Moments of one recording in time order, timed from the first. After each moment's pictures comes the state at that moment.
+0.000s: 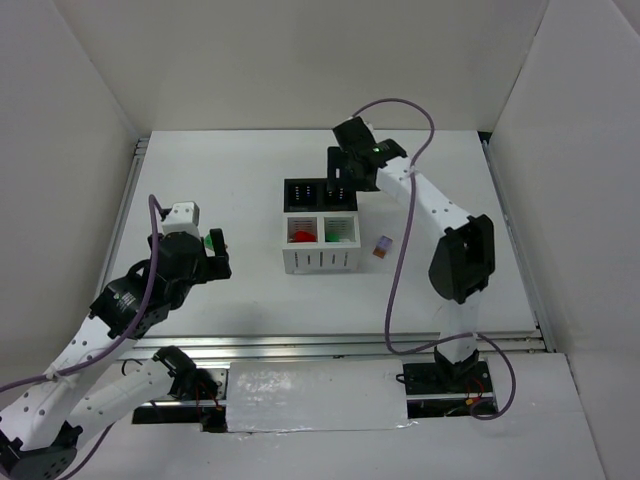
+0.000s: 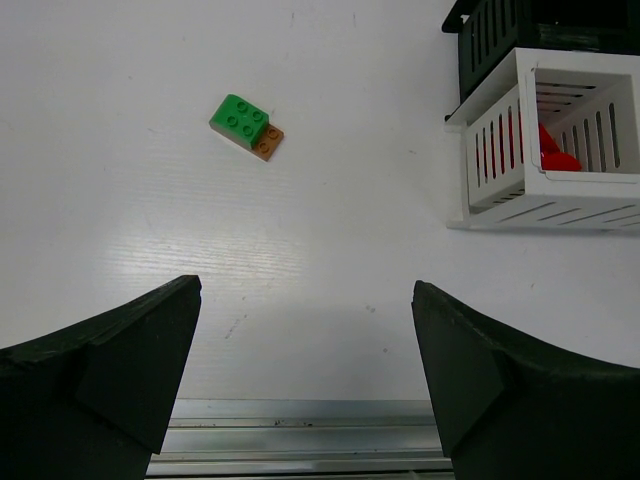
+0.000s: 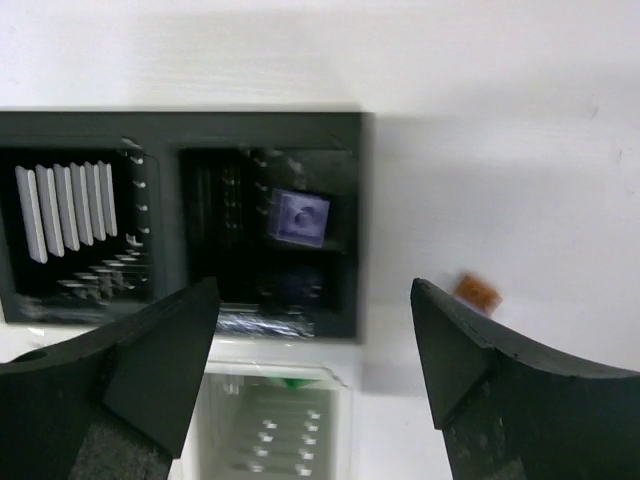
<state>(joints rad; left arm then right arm) -0.62 0.72 0.94 -0.85 -0.52 -0.48 0.51 1.97 1.91 -0.85 0.25 0.43</state>
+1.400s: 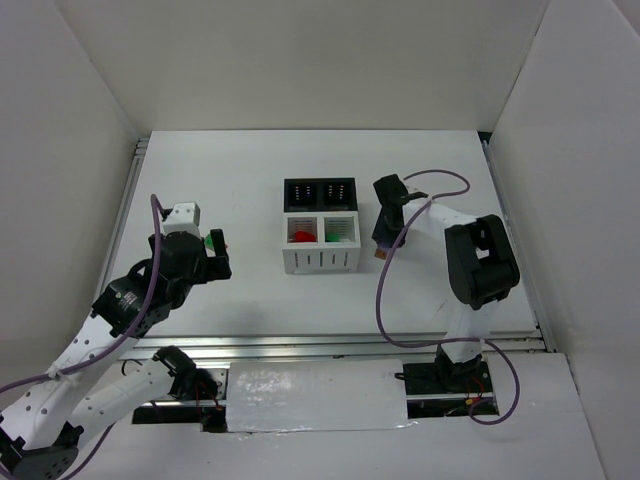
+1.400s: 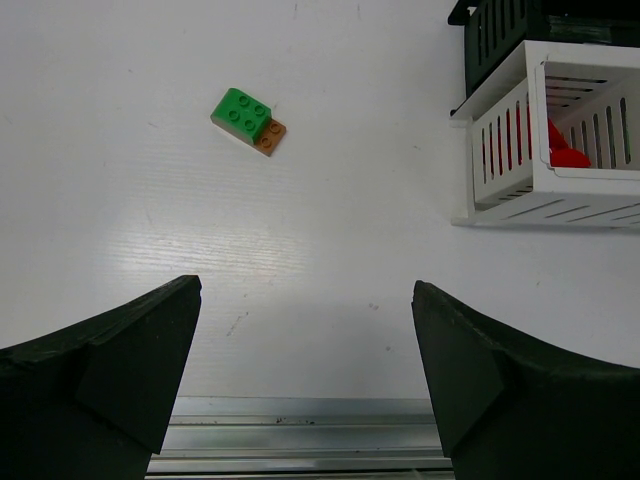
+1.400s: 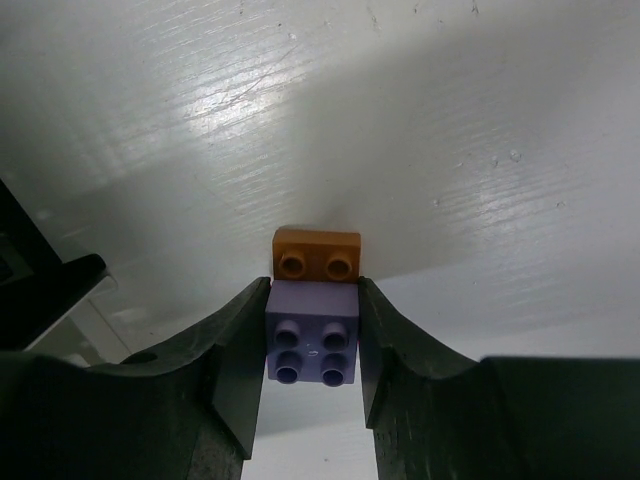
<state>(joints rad) -0.61 0.73 0.93 -0.85 -0.51 -0.48 0.32 1.83 1.17 -0.51 0.22 0.66</state>
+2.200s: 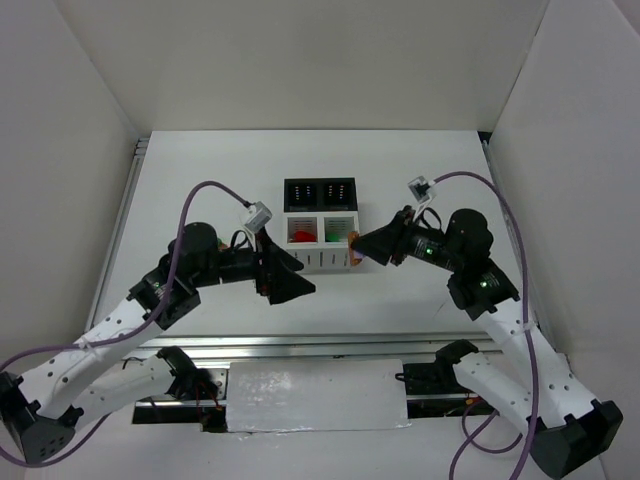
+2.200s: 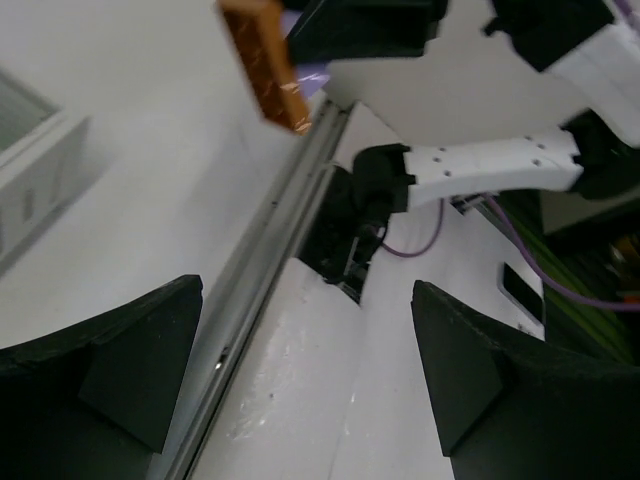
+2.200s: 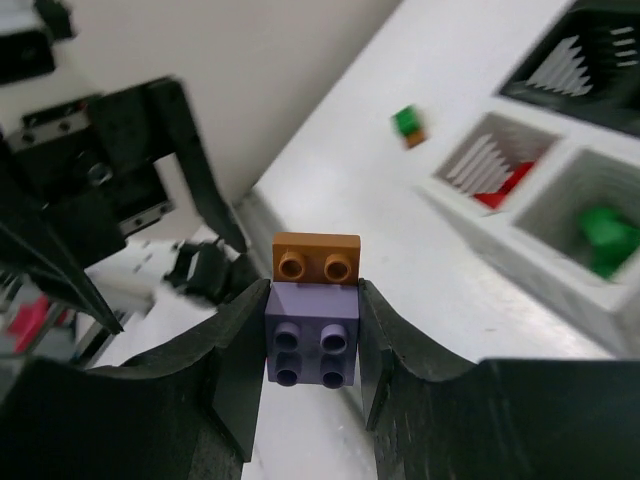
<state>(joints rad) -0.70 0.82 0.83 -0.18 0.52 -0.53 0.36 0.78 0.81 -0.14 -0.61 0.59</state>
